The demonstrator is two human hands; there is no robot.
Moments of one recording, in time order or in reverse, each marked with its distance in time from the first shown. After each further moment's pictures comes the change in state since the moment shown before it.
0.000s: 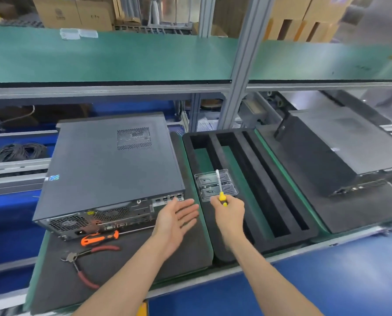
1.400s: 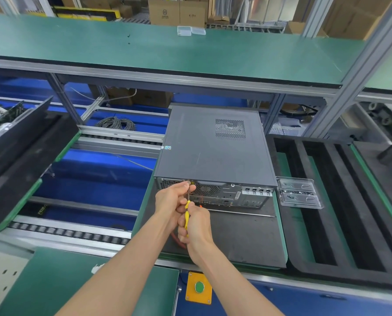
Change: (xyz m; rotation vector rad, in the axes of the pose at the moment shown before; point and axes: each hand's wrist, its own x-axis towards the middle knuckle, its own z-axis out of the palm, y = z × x) left_hand -0.090 0.081 -0.169 -0.144 0.436 0.304; right_hand -0.203 -0.075 0.184 0.401 -0.704 0.560
